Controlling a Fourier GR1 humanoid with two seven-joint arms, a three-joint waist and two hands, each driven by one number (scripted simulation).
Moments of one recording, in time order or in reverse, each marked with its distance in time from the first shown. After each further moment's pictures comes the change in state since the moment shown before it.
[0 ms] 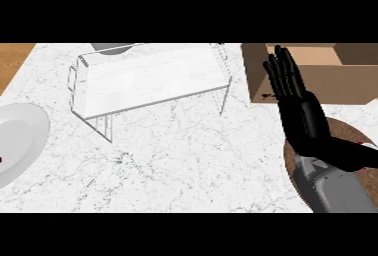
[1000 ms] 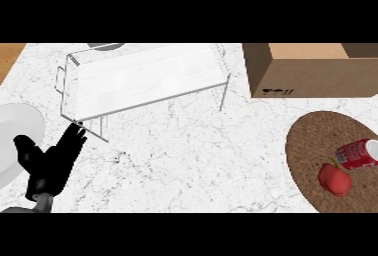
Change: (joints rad) left arm 0.178 -0.156 -0.260 0.234 0.068 -0.126 0.261; right arm 0.208 -0.747 -0.405 0.593 -0.118 0.822 -0.316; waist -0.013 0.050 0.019
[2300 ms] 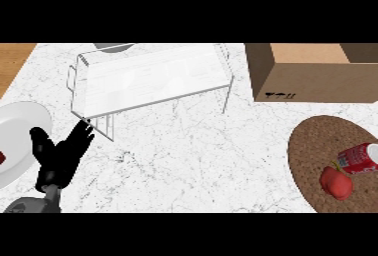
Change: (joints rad) left arm -0.057 -0.060 0.041 0.098 -0.072 -0.088 0.017; right arm -0.085 -0.097 0.129 -0.159 0.275 0.040 0.286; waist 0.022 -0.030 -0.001
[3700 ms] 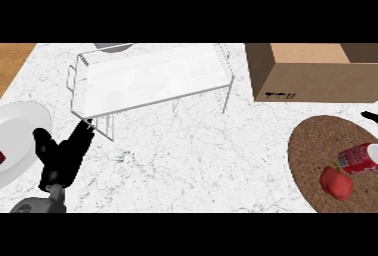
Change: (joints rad) left arm 0.008 -0.080 0.076 -0.015 -0.105 -0.039 0.013; right arm 0.161 0.231 -0.013 -0.196 0.383 -0.152 0.143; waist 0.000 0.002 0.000
